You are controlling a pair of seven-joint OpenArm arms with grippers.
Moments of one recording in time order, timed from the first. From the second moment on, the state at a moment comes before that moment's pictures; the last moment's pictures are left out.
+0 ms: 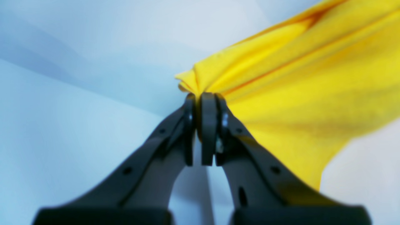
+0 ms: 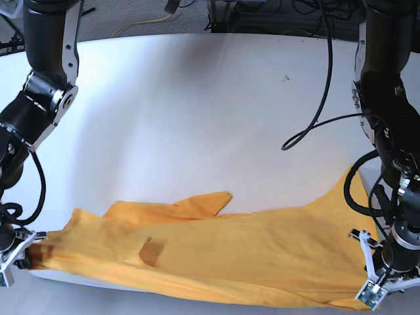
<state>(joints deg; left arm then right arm) -42.7 -19.5 -2.9 115.2 -5.5 -43.0 78.7 41.3 25.1 23.9 90.1 18.6 36.7 -75.0</state>
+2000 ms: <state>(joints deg) 22.0 -18.4 -25.5 115.0 -19.5 -42.8 79.3 -11.3 12.7 45.1 105.2 30.6 36.5 -77.0</state>
